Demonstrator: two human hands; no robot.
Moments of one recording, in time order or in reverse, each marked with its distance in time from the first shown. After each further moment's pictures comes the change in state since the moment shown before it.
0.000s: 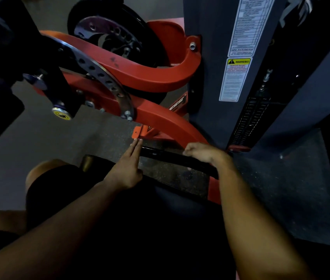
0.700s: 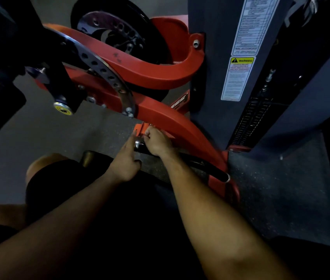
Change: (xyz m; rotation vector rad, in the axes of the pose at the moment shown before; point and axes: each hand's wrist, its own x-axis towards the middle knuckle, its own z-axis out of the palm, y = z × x) left_hand 0.002 0.001 -0.002 -0.224 0.122 -0.088; right_hand 0.018 -0.129 0.086 -0.111 0.329 -0.295
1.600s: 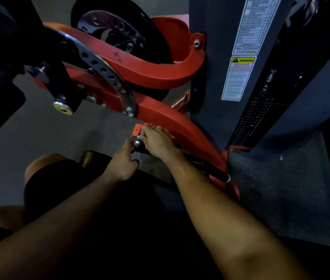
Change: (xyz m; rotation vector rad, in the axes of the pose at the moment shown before) left_hand -0.004 -0.001 -0.004 -0.087 0.019 -0.094; right_hand -0.009 -0.002 -0.006 -0.252 0.088 -0.248
